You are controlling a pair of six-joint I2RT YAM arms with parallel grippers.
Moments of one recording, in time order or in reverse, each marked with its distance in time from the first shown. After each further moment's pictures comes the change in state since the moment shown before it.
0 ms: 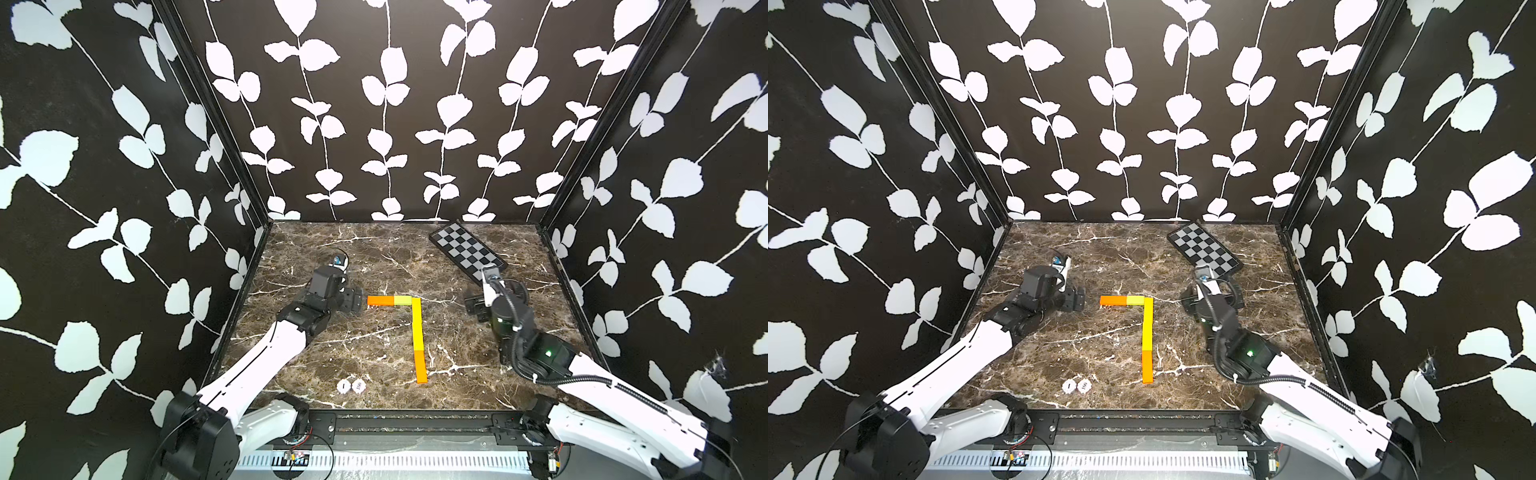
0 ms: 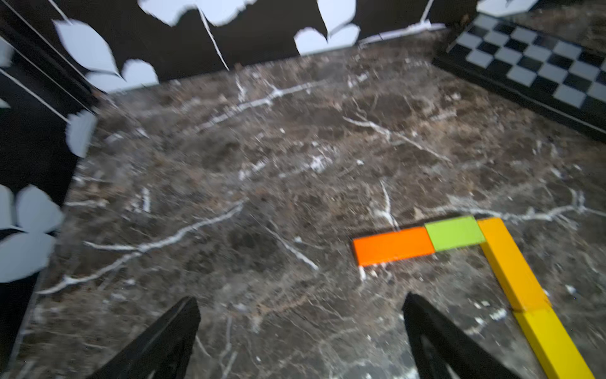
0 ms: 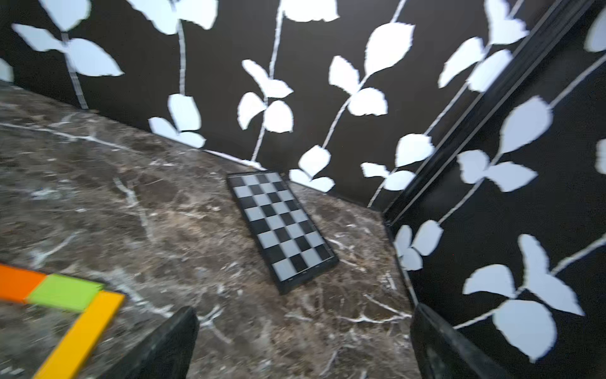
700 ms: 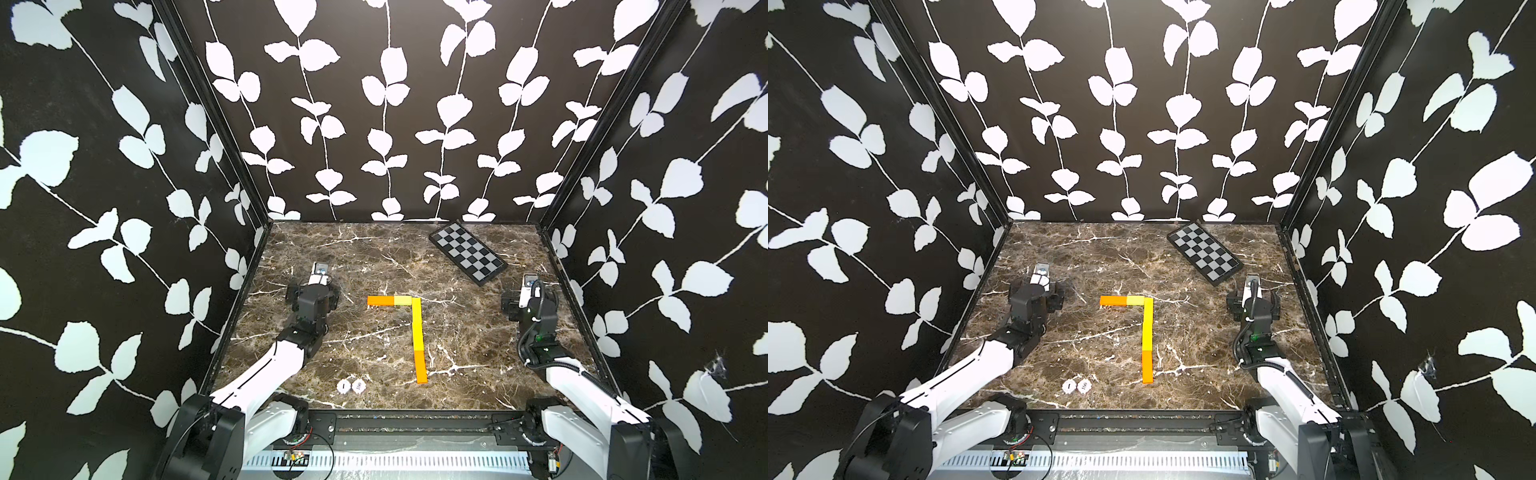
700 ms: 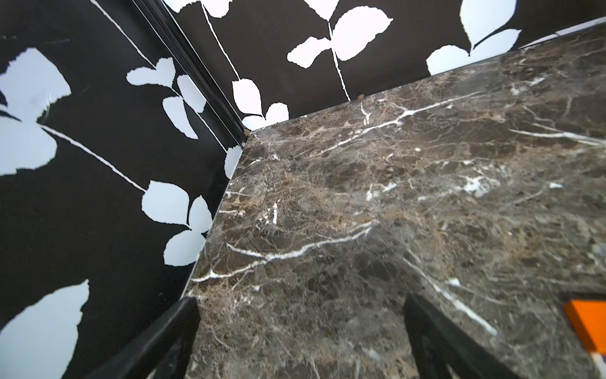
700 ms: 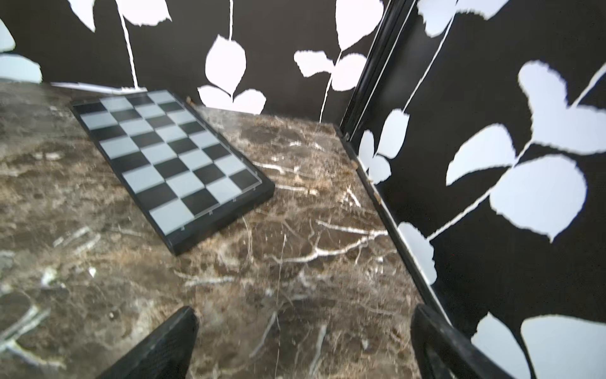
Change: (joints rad) left arm 0.093 -0.016 -0.385 0.541 -0.264 0.217; right arm -0.596 0.203 -0.340 0.416 -0.414 0.128
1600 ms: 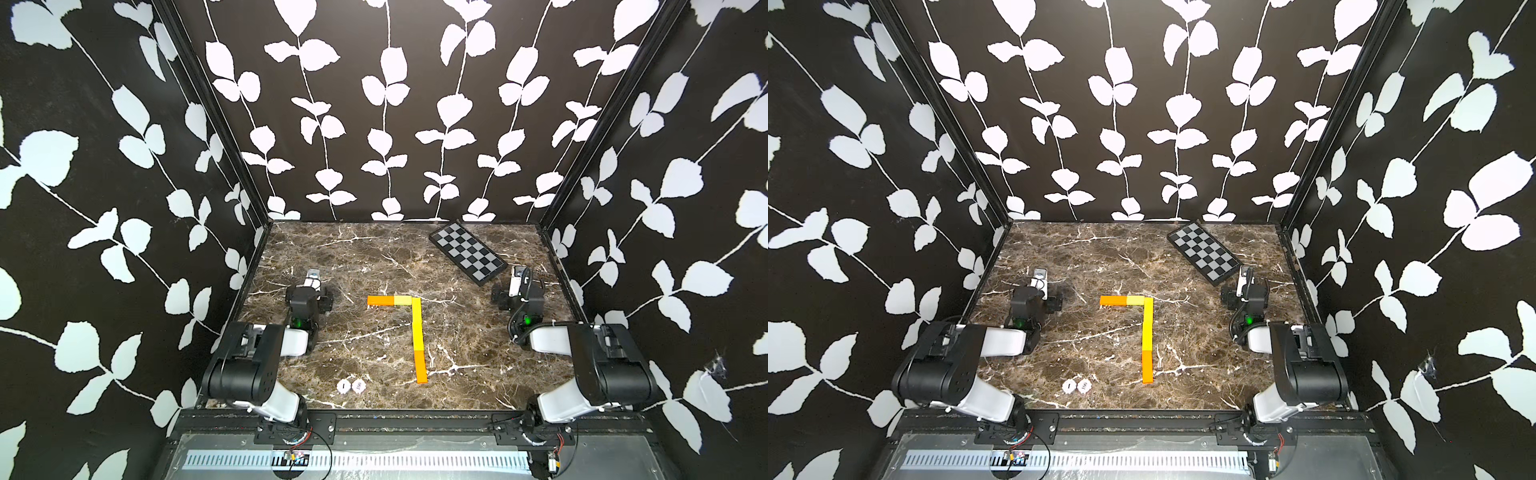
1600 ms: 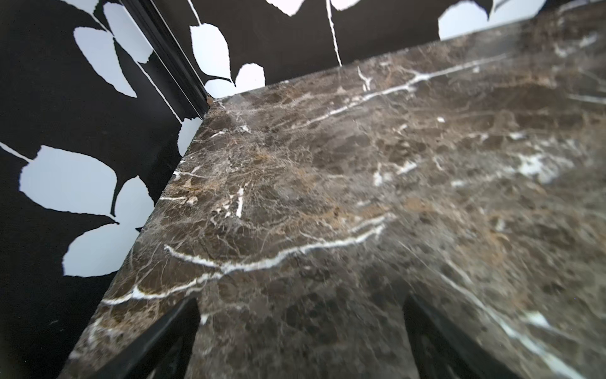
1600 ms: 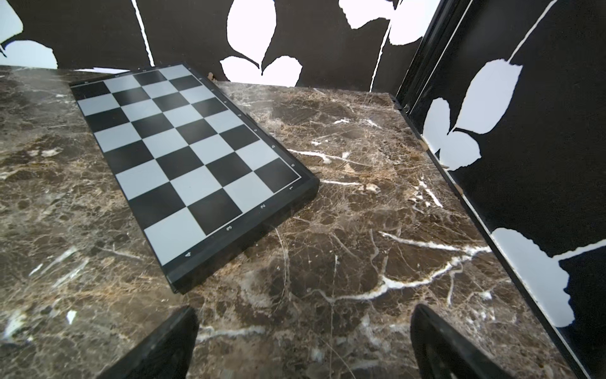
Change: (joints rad) left arm 0.282 0.529 -0.018 0.526 0.349 -0.012; right arm -0.074 0.536 0.156 0.320 -0.220 0.052
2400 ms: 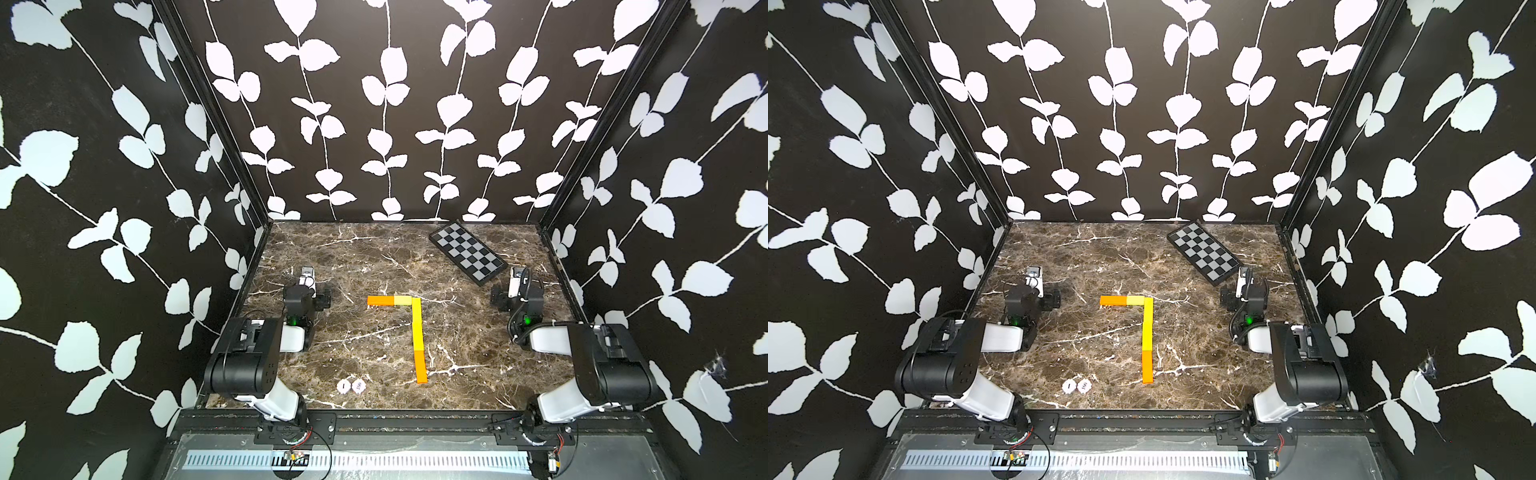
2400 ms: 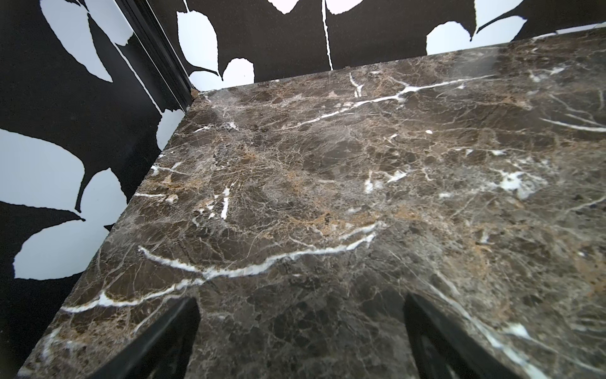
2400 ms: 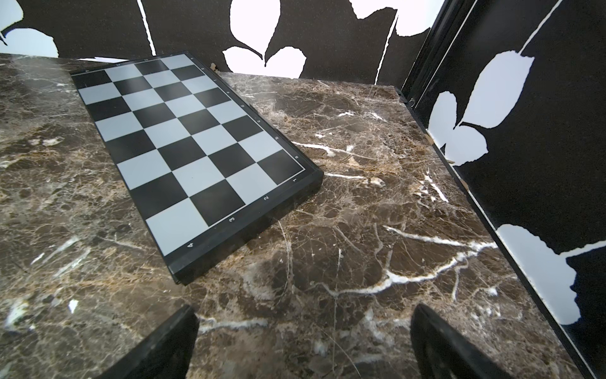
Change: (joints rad) left arm 0.023 0.005 0.012 0.004 0.074 -0.044; right arm 0.000 0.000 0.000 -0.016 -0.011 -0.007
